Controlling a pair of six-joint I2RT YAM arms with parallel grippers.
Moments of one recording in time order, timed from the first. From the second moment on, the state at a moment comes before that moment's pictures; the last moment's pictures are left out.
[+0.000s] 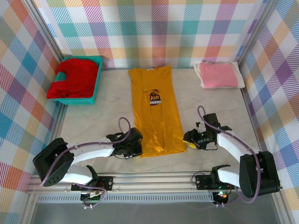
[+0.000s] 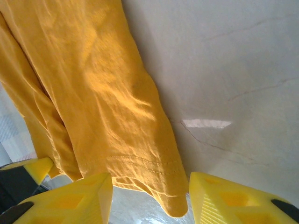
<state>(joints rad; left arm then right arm) -0.91 1.34 0.58 -0.37 0.07 -1.13 0.20 1.20 0.51 -0.55 -0.57 0.60</state>
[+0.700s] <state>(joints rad) -0.91 1.31 0.54 -0.37 0.02 -1.13 0.28 1.22 0.49 -0.52 -0.57 0.62</state>
